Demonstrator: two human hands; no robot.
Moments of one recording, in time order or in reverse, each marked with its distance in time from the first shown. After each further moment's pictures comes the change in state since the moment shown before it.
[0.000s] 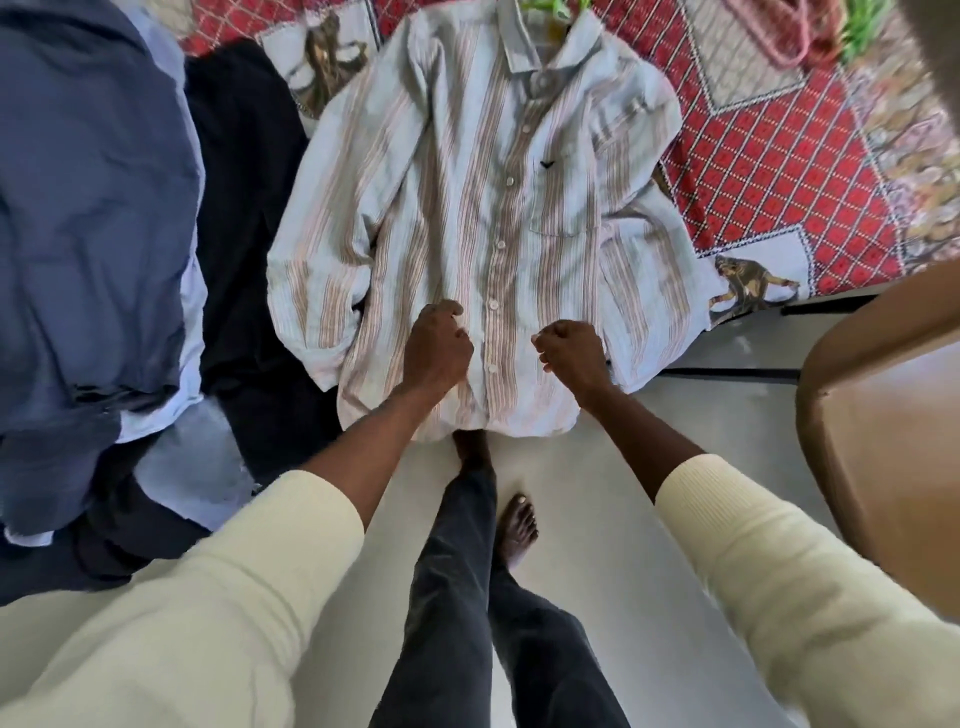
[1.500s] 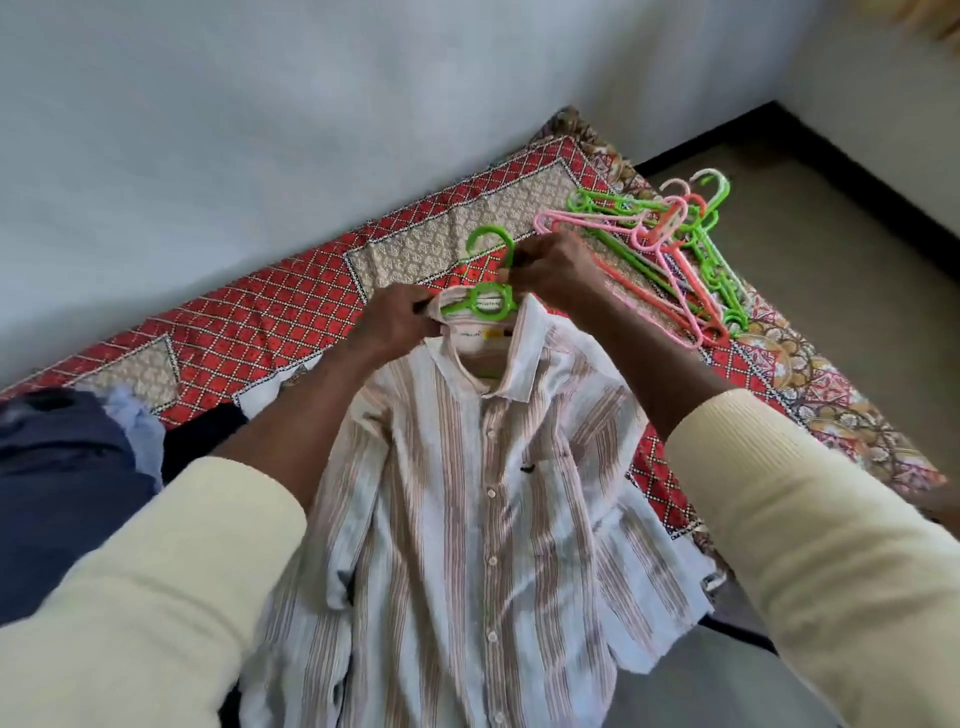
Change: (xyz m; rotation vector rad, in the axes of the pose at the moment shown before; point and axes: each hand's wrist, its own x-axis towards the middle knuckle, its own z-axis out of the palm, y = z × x) left_hand 0.342 0.272 -0.181 0.130 -0.174 0.434; right_hand 0.229 -0.394 -0.162 -0.041 0.088 -0.459
